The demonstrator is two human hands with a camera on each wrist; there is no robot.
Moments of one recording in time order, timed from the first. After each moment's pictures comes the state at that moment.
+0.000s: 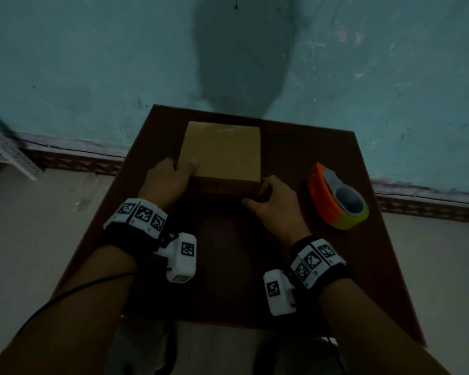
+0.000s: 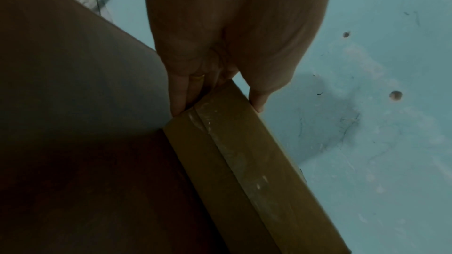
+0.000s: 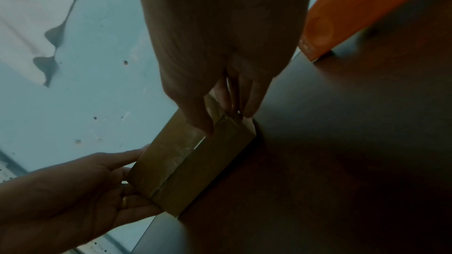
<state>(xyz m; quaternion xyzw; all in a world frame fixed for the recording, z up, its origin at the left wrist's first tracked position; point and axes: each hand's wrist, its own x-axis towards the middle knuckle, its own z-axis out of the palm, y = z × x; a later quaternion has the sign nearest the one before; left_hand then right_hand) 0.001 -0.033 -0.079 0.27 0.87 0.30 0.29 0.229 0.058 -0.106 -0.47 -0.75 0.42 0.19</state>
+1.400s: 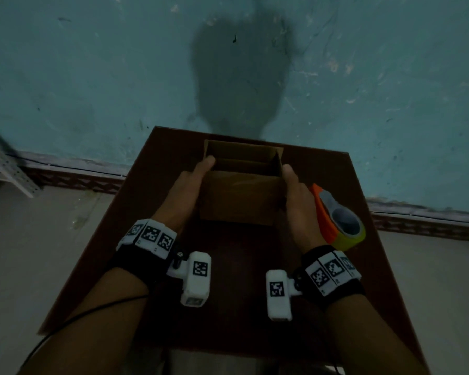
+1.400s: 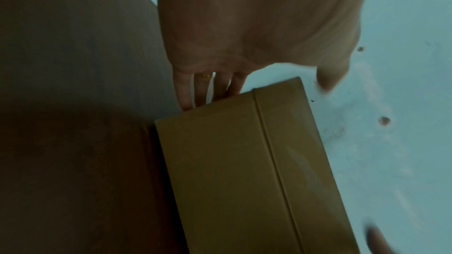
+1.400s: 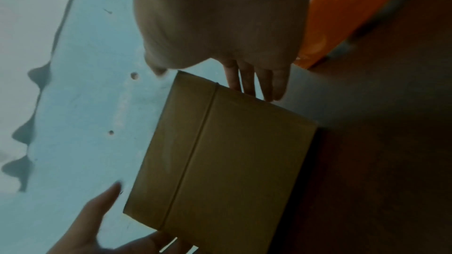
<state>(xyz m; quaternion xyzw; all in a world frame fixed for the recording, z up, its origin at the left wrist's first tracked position) 0.027 -0.016 -0.064 0.18 0.64 0.56 0.49 0.234 0.078 -0.065 -0.52 -0.55 0.58 0.31</state>
